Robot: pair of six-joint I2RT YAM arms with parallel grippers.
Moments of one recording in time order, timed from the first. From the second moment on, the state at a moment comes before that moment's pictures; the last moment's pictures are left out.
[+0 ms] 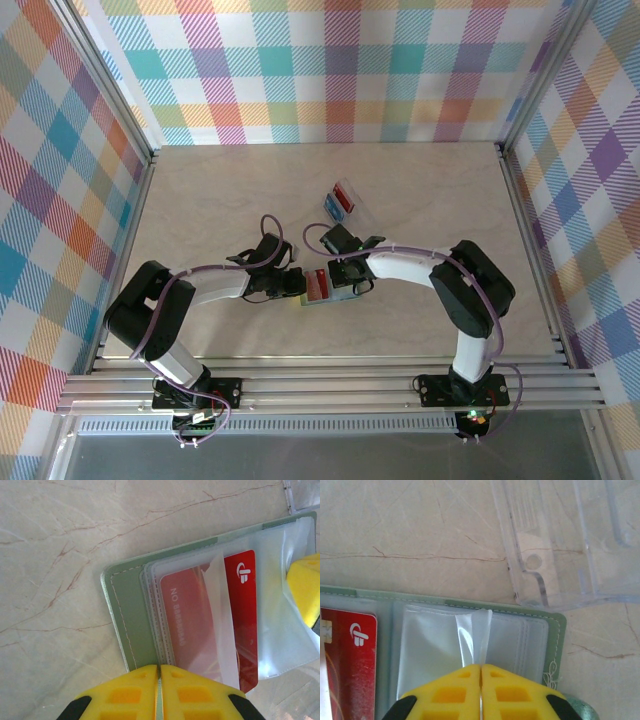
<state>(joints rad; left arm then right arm) -0.58 1.61 0.73 -0.16 0.30 -0.63 0.81 1.82 1.11 -0.48 0.13 0.51</state>
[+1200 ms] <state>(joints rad) -0.57 1.58 0.72 -0.18 0.30 -0.63 0.91 1.86 1.25 -0.50 0.01 0.47</state>
